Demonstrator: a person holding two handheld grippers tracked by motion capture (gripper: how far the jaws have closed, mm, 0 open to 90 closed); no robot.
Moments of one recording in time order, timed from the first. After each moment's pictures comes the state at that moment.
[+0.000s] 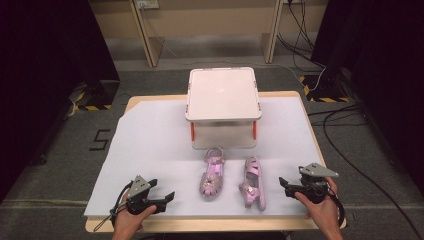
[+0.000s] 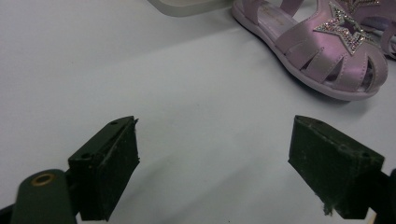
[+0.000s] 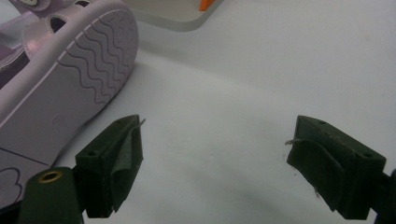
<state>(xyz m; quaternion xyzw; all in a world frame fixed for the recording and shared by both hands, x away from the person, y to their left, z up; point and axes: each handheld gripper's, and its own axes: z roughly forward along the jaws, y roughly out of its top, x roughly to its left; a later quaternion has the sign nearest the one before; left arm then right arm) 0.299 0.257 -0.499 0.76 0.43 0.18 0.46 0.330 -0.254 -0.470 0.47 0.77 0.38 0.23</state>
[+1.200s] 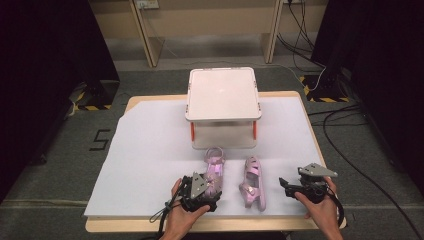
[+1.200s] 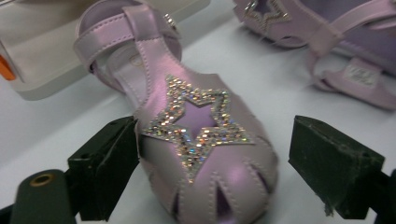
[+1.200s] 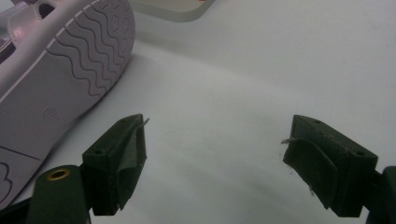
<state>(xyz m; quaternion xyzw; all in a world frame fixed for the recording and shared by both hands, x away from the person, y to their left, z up) 0.312 0.111 -0.489 0.81 0.34 0.23 0.41 0.333 -0.255 -0.476 0.47 0.77 0.37 0.22</state>
